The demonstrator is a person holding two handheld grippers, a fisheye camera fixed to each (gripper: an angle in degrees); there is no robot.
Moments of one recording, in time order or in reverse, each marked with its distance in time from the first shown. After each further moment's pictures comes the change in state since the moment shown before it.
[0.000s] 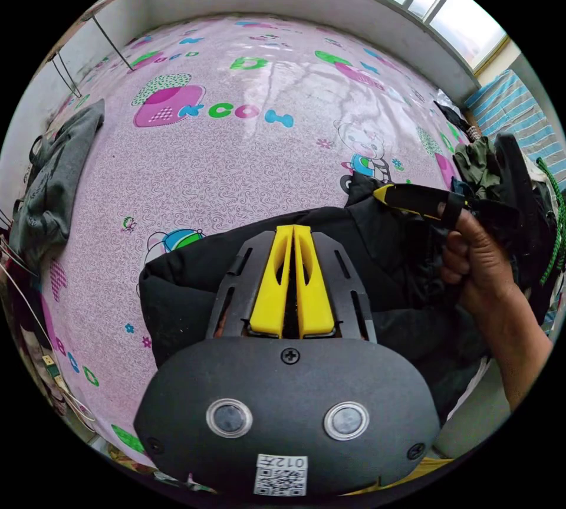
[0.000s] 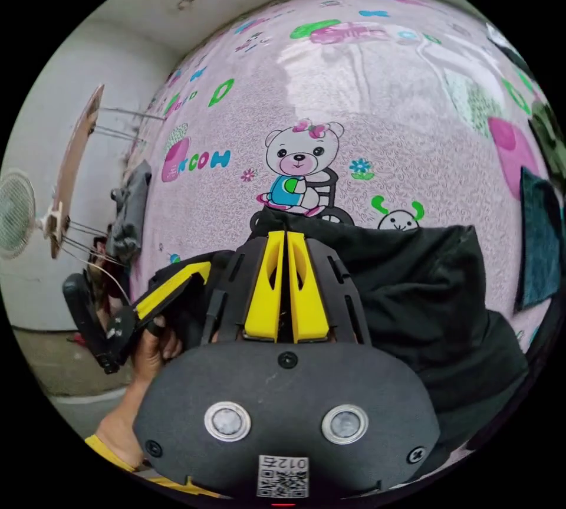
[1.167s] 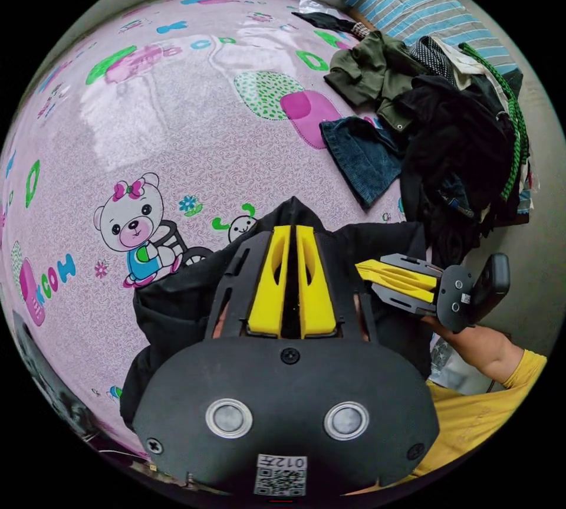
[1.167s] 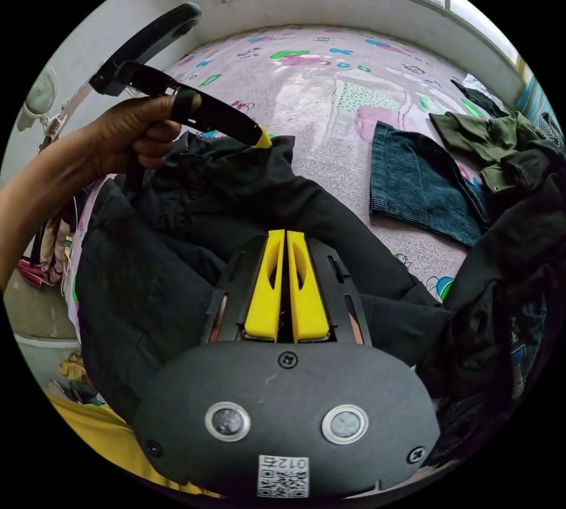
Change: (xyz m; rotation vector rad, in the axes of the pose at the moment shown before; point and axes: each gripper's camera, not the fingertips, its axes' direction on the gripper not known) left arm 0.255 -0.144 0.084 -0.287 0.292 0.534; right arm 0.152 0.173 -0.026 0.260 -0.405 -0.134
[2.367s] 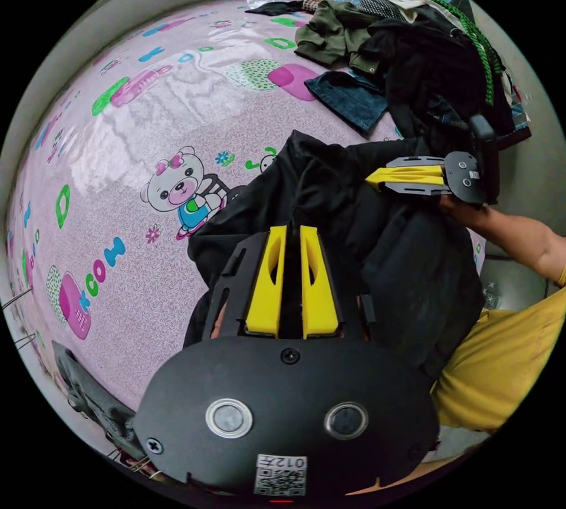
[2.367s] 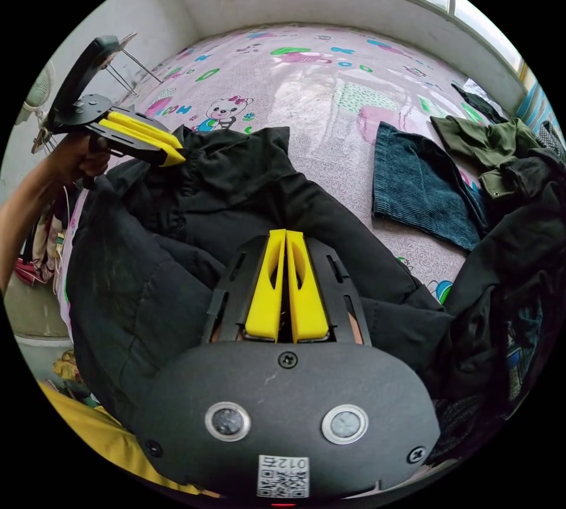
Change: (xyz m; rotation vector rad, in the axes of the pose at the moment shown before) left arm 0.043 0.126 -0.036 -0.033 -0.131 0.267; right arm -0.015 0.093 -0.030 -0.014 0.045 -0.018
